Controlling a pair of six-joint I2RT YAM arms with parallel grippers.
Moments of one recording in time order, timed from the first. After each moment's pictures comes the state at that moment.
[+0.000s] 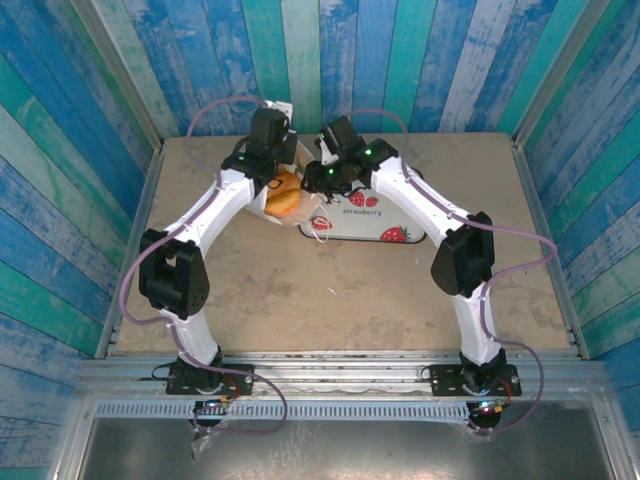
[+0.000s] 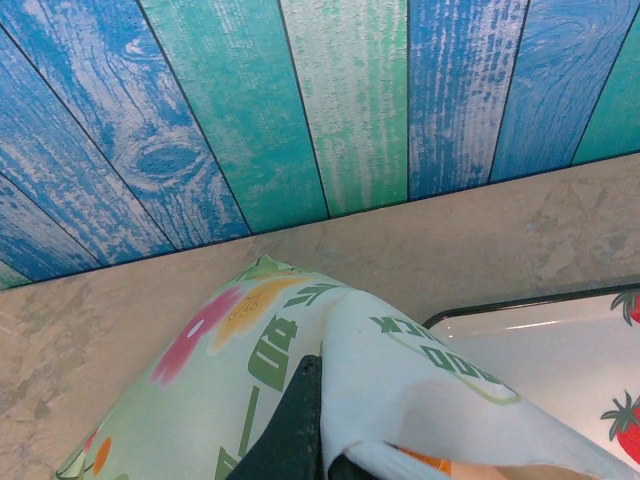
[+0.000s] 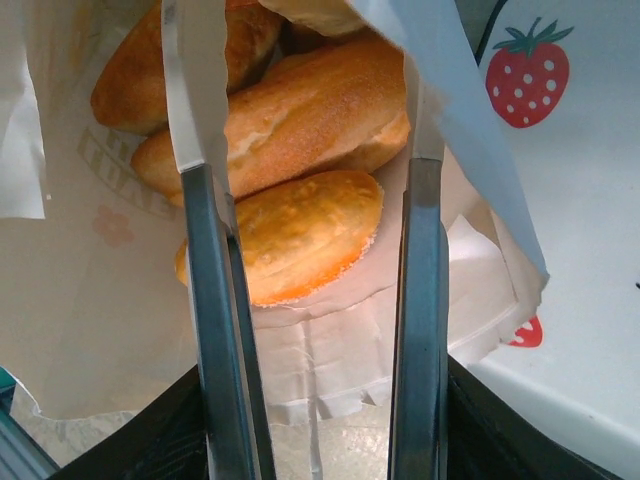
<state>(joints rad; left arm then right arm) -0.39 1.79 1.58 -0.26 -0.29 0.02 0.66 2.14 2.11 -0.87 -0.21 0.54</state>
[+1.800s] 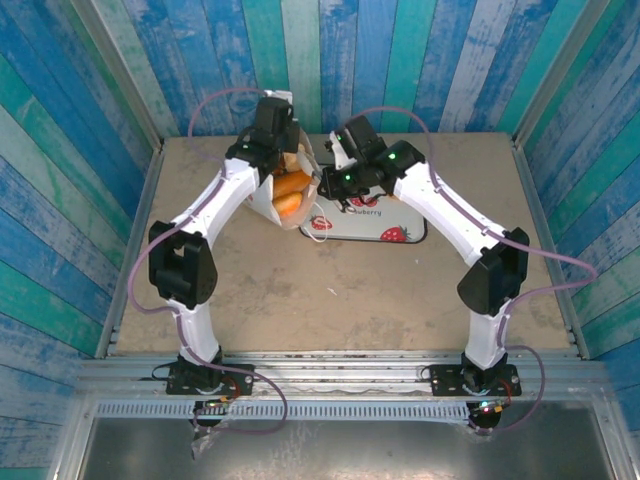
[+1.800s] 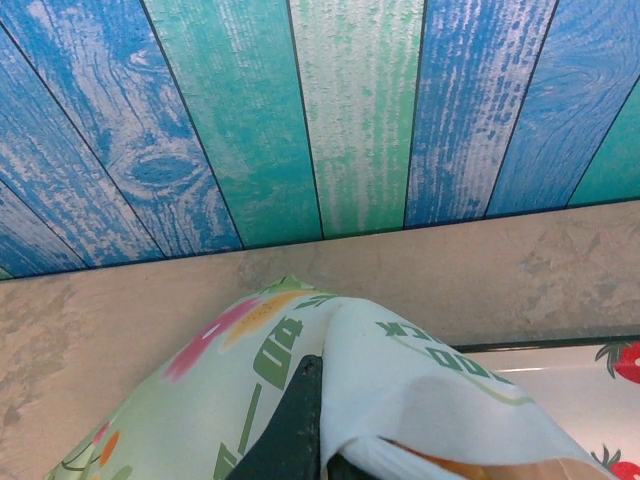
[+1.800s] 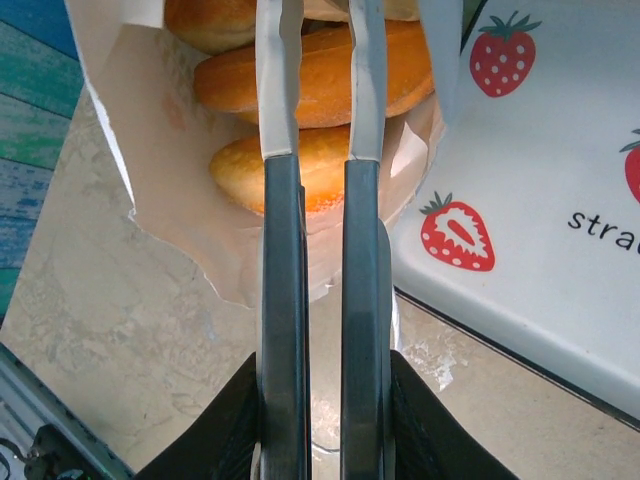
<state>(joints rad) -0.38 1.88 1.74 -0.33 -0.31 -0.07 0.67 1.90 1.94 -0.94 -0.20 0.43</state>
